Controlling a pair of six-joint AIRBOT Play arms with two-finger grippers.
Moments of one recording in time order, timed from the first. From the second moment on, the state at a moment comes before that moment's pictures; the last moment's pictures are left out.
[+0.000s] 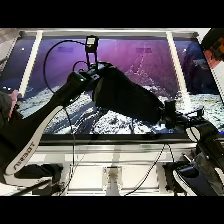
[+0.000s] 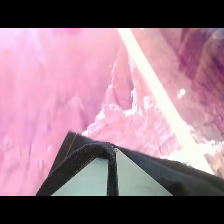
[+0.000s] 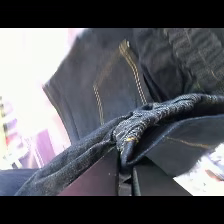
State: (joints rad) left arm -0.57 -1.55 1.39 -1.41 0.23 1.17; right arm 0.17 -0.67 0.51 -1.51 0.62 3.00
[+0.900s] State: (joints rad) left arm -0.47 -1.93 1.53 -1.48 -0.40 0.93; right arm 0.13 -1.21 0.51 -1.33 -0.43 2.98
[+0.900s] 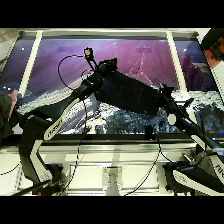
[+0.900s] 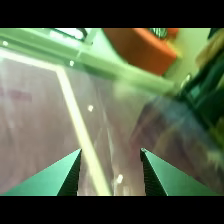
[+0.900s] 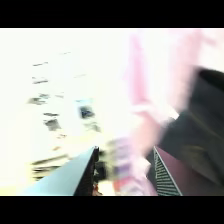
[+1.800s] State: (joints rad) left arm -0.41 -1.40 1.56 -1.32 0.28 1.10; right arm -0.08 -1.09 0.50 -1.89 -0.35 3.00
